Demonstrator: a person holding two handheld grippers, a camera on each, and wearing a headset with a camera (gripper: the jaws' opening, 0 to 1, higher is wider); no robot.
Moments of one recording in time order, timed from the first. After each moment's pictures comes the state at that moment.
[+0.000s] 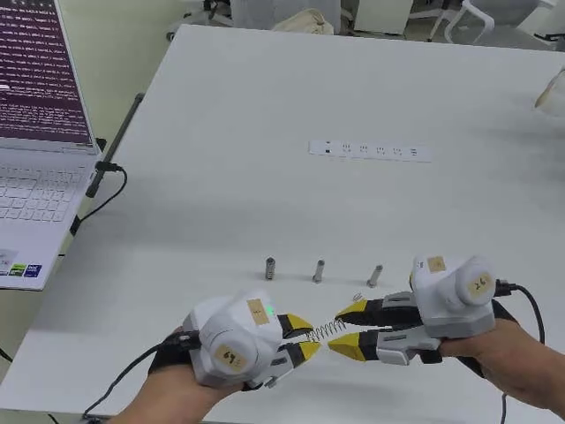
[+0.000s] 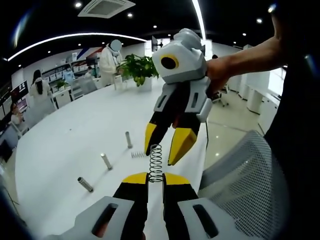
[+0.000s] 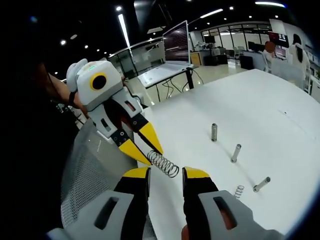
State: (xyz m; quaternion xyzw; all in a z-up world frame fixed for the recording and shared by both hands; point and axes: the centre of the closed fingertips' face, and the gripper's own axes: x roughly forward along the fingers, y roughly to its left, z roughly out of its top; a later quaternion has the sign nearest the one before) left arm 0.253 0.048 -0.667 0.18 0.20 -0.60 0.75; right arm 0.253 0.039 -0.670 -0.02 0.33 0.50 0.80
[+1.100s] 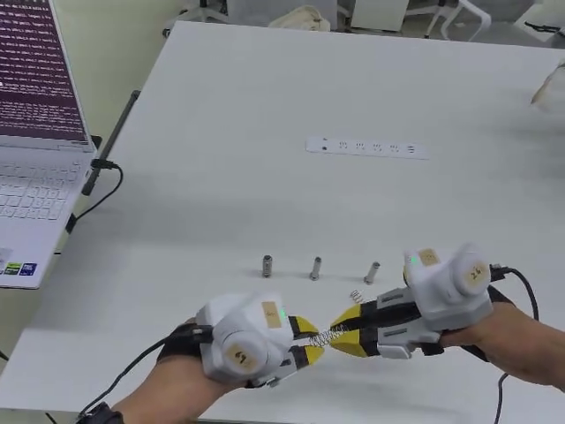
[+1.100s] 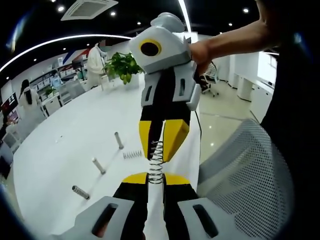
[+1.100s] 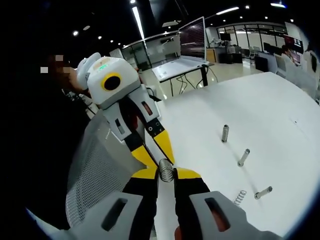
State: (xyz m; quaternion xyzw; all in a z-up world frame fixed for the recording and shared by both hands) left arm 0.245 0.037 -0.678 0.22 0.19 -0.64 0.71; right arm 0.241 0.044 -0.664 -0.06 0.34 0.55 0.76
